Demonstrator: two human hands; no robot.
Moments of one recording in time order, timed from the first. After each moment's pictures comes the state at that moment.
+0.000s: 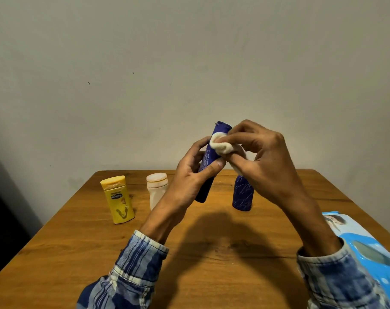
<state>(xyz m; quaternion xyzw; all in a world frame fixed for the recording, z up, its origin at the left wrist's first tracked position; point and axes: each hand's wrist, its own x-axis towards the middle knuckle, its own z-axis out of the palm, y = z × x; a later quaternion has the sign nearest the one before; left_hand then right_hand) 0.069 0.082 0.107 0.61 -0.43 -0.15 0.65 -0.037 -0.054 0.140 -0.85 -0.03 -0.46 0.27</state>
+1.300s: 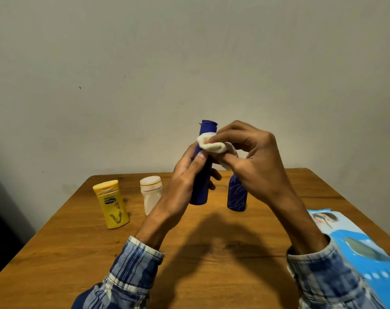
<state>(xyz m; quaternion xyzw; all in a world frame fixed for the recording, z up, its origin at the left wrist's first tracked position) 0.068 0.075 0.103 0.56 -0.47 -0.17 0.66 -0.038 -0.054 0.142 -0.82 -0.05 -0.47 0.32</state>
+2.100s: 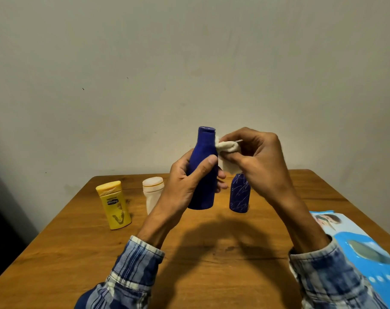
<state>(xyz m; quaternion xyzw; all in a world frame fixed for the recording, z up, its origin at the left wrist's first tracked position) 0.067 0.081 0.108 0.55 -0.44 -0.19 0.69 -0.036 -0.056 0.139 -0.78 0.01 -0.44 0.44</state>
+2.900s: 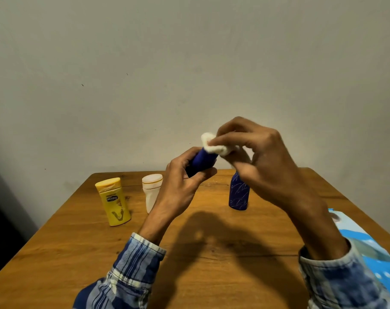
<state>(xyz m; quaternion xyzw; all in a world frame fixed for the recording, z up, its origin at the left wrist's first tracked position) 0.086 0.079 0.091 0.67 -0.46 -0.01 0.58 -0.057 -0.049 0.156 -0.89 -0.06 -0.42 0.18</state>
